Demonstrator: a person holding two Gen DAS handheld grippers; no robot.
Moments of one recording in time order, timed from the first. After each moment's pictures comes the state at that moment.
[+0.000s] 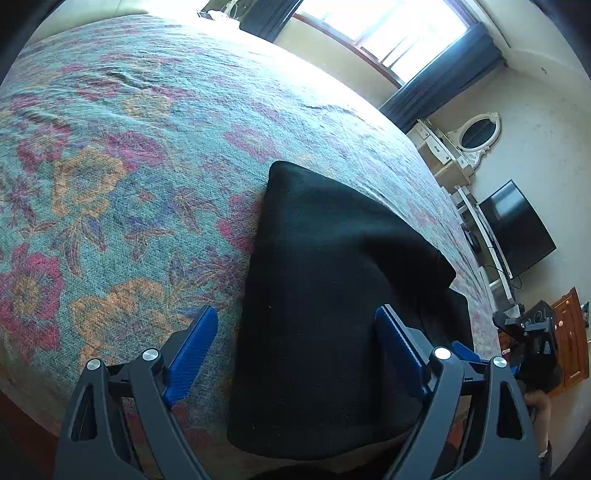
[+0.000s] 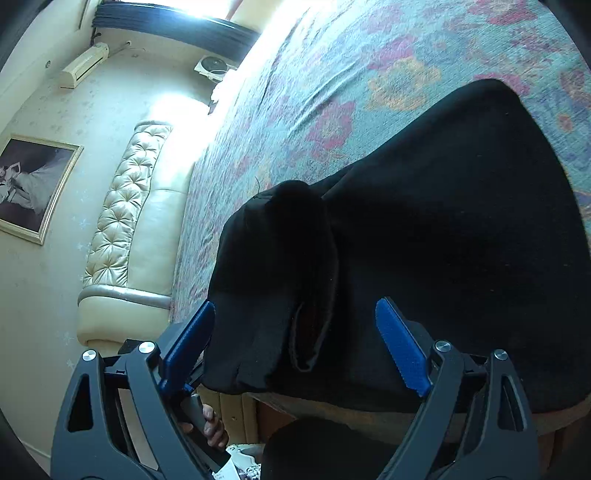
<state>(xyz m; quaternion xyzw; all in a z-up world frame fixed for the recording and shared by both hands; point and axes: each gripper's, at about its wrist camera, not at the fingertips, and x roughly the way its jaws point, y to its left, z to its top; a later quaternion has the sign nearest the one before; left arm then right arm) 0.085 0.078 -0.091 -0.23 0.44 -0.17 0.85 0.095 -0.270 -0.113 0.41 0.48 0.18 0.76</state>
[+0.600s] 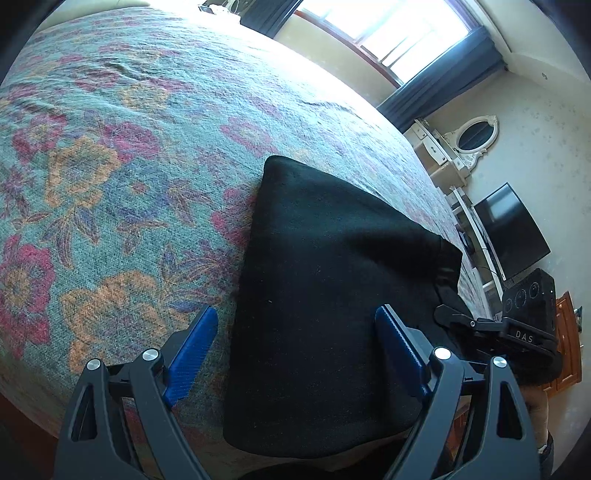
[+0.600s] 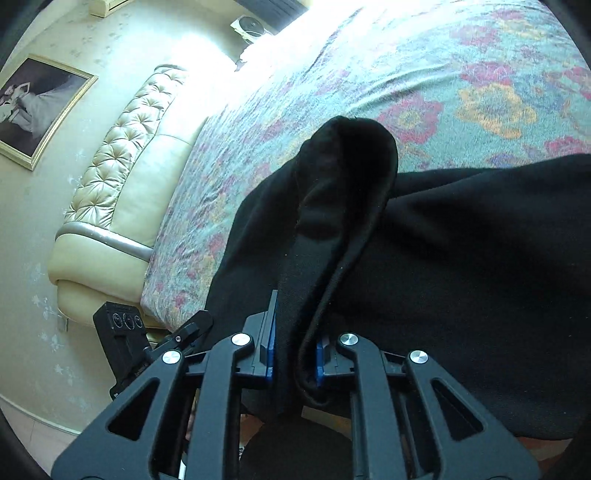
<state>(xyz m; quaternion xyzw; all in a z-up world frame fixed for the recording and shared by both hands) 0.087 0.082 -0.093 -0.25 0.45 -0.18 0.84 0.105 -0.216 -0.075 0.29 0.49 0.21 0.79</state>
